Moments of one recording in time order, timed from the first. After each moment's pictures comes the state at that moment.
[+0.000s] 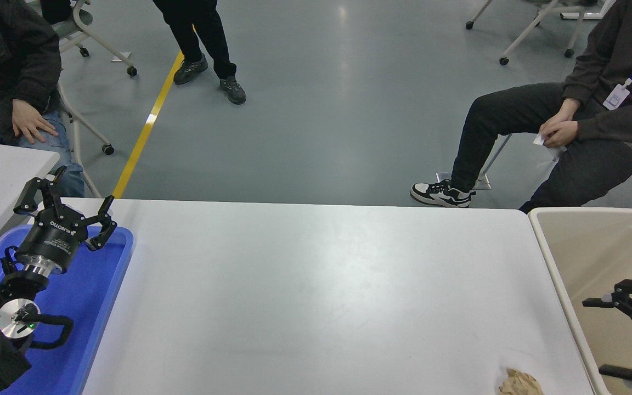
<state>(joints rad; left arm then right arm) -0.59 0.43 -0.63 -0.25 -0.08 -0.81 -0.58 0.37 -1.45 0.35 1.61 0.09 0.55 -0.22</state>
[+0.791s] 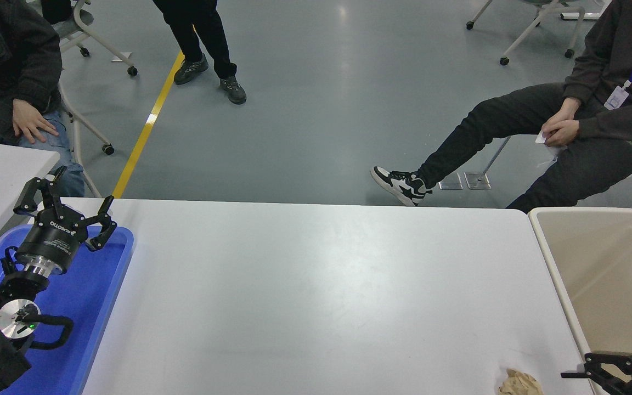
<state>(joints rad) -0.59 0.43 -0.63 -0.25 -0.08 -0.81 -0.58 0.36 -1.28 0.23 1.62 0.08 0.28 -0.23</state>
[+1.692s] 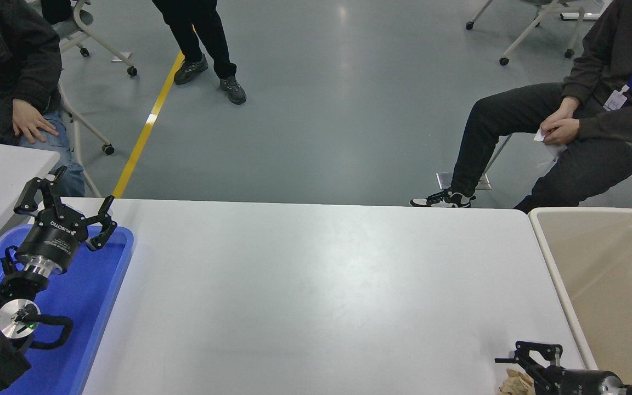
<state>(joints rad) -0.59 0.43 -0.63 -0.25 -0.08 -0.81 -0.58 0.36 -1.00 0.26 1.48 0.12 0.08 -0.23</state>
